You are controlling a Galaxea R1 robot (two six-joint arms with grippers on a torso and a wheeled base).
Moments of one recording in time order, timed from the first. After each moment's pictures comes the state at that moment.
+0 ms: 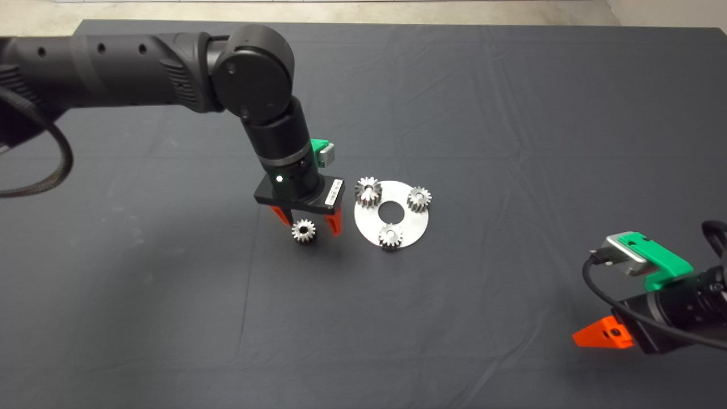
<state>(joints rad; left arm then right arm) -0.51 2.63 -1.12 0.01 1.43 -1.24 0.40 1.97 -0.36 -0.20 -1.49 1.43</state>
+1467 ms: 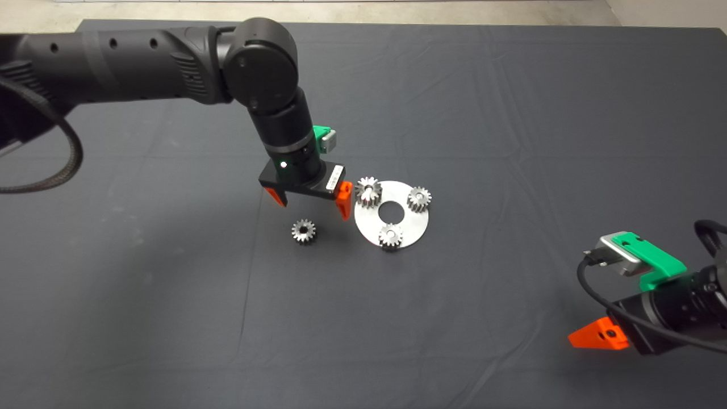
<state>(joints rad) -0.49 2.65 -1.25 0.07 1.43 -1.13 0.40 1.99 -0.36 -0.20 -1.49 1.43</state>
